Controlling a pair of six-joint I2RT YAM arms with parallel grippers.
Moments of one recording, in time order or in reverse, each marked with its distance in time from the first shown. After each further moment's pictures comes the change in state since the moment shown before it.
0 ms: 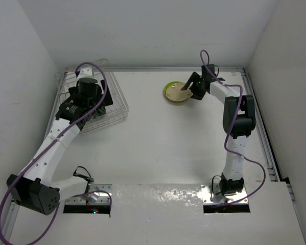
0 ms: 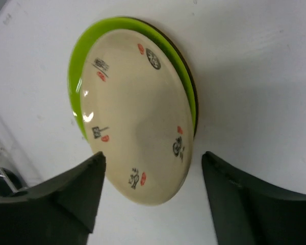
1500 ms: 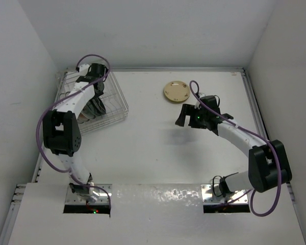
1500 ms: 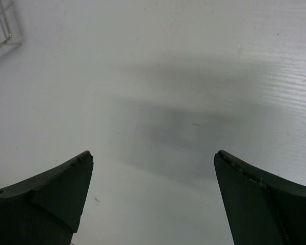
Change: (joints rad) left arm 0.172 0.661 0.328 -0.055 -0.230 -0.194; right arm 0.210 -0.790 -0.851 0.099 0.000 -0.280
